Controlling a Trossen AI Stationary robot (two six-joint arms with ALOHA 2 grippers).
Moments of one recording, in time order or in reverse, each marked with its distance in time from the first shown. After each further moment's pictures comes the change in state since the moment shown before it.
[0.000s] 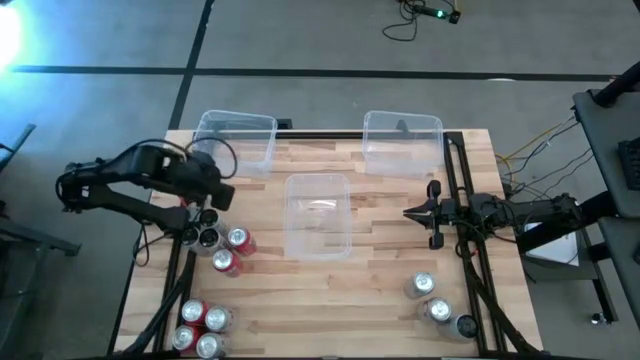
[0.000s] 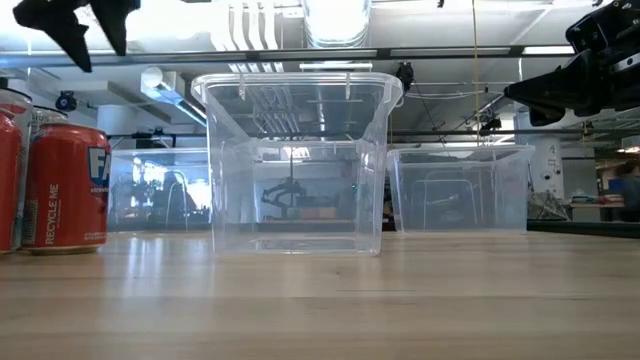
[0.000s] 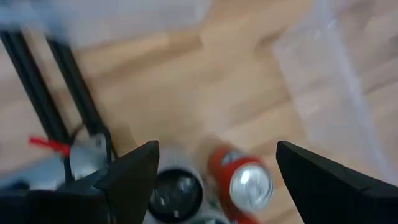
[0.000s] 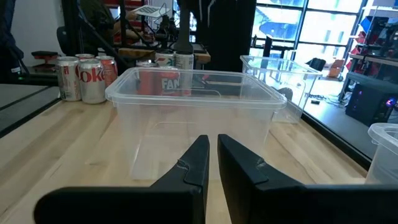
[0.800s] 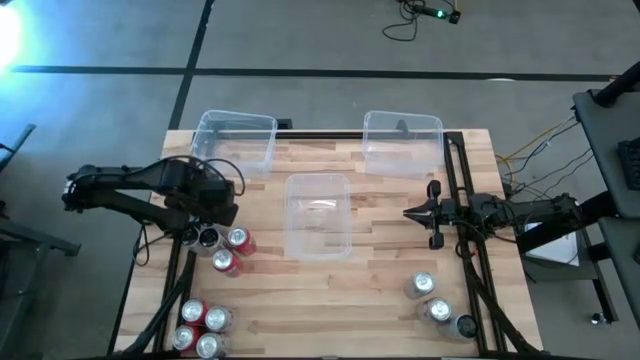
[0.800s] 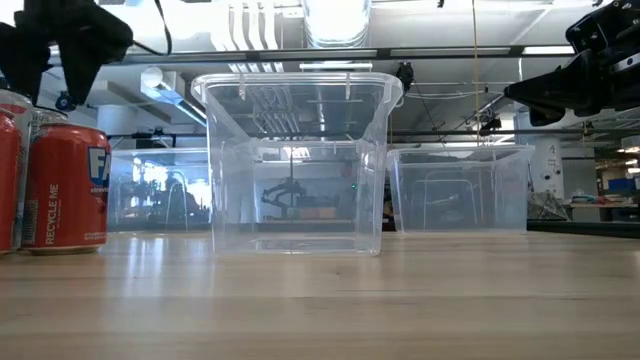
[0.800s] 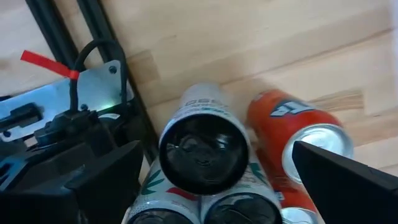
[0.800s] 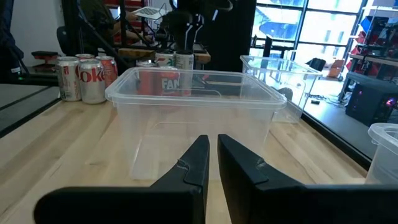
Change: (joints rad) left arm 0.003 0.023 -0.238 0.001 0.189 -0.091; right arm 0.000 0.000 0.000 0.000 0.000 0.000
